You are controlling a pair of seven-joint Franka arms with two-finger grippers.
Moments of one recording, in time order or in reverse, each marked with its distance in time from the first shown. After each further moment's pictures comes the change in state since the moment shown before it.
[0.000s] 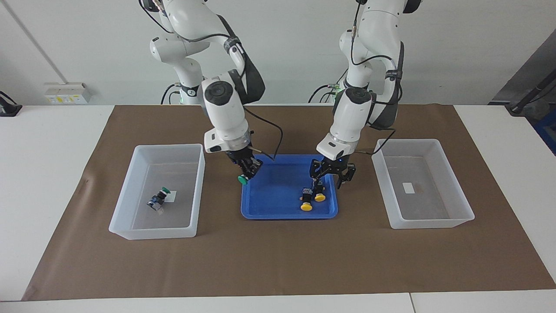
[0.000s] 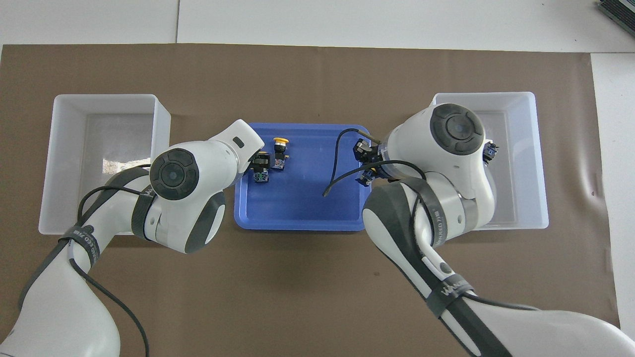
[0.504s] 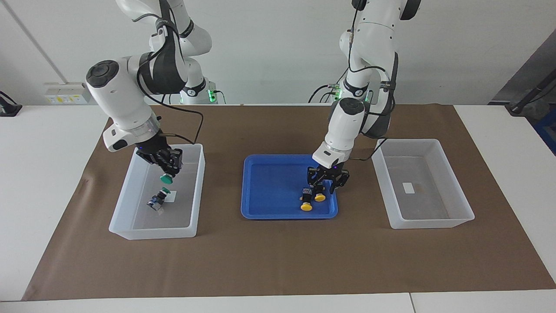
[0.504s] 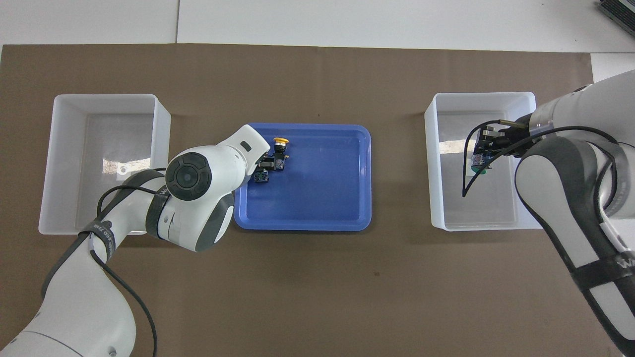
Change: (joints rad) left arm -0.013 0.042 0.001 -0.012 0.000 0.026 -0.030; right arm -0.329 -0.098 -0.007 -0.046 -0.026 -0.075 -0.652
